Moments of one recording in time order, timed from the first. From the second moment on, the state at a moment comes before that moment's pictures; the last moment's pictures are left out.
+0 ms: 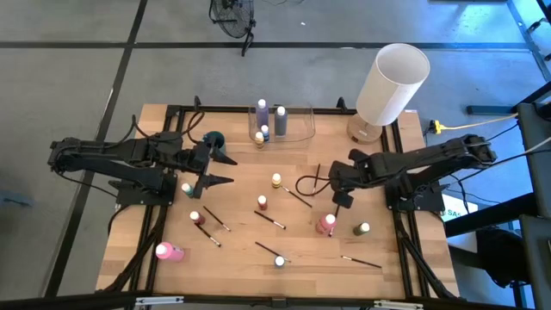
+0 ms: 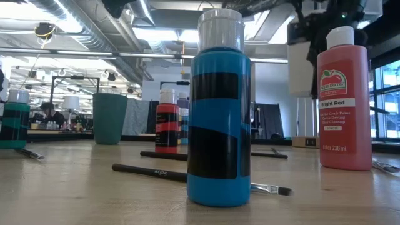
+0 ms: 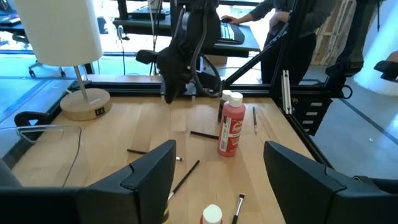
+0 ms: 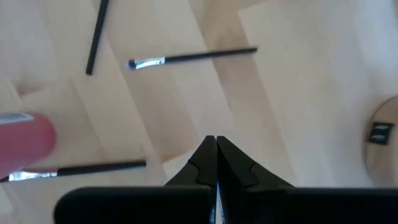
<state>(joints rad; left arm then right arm) -0.01 0.76 0.74 -0.19 0.08 -0.06 0.18 1.31 0.99 -1.04 0.32 0.50</state>
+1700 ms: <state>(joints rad) -0.01 1.27 0.74 0.48 0.07 0.31 0.34 1.42 1.17 0.00 0.57 -0.31</state>
